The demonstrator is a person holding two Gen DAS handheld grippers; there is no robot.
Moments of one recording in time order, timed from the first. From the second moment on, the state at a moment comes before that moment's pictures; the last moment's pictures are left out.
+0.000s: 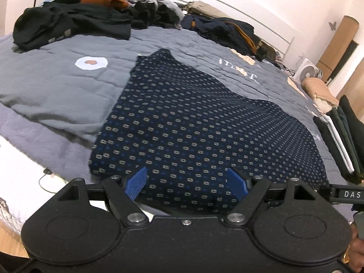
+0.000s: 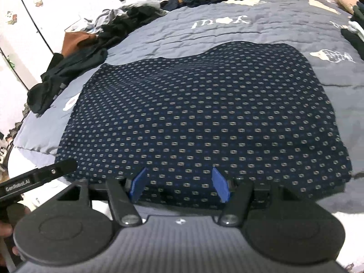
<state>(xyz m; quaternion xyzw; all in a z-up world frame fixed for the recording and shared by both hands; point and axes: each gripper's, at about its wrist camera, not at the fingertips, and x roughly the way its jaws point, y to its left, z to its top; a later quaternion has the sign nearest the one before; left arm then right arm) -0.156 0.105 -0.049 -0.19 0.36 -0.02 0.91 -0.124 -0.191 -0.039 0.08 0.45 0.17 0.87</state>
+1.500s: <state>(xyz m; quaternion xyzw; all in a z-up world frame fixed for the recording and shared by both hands) -0.143 0.160 -0.063 -0.31 0.36 0.10 0.87 -0.123 -0.238 -0.035 0.12 0.44 0.15 0.87</state>
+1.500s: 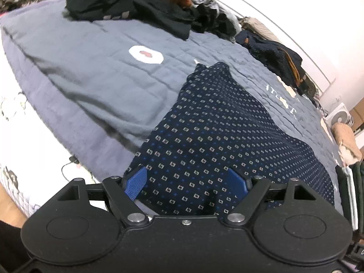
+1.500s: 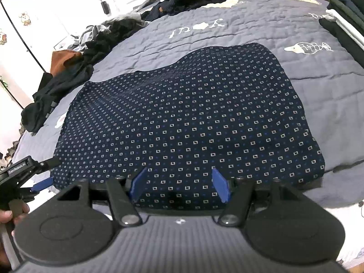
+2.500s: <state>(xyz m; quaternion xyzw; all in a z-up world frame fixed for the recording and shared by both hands) -0.153 0.188 -0.098 -0.43 0.34 0.12 0.83 -0.118 -0.220 -0.044 0.11 0.46 0.17 0.86</state>
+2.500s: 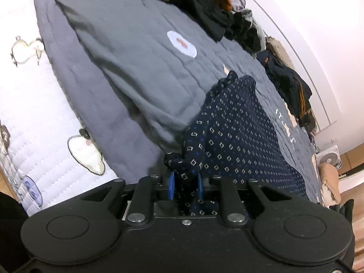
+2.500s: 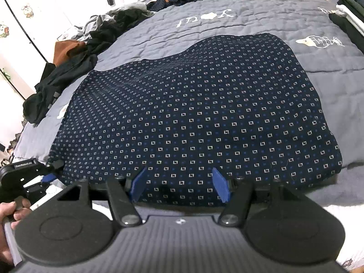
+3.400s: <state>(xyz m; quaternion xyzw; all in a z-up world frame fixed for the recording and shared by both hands) -0.149 0.176 -0.092 -0.43 0.31 0.10 0.85 -0.119 -0.217 -0.048 0.11 0.47 0.17 0.86</state>
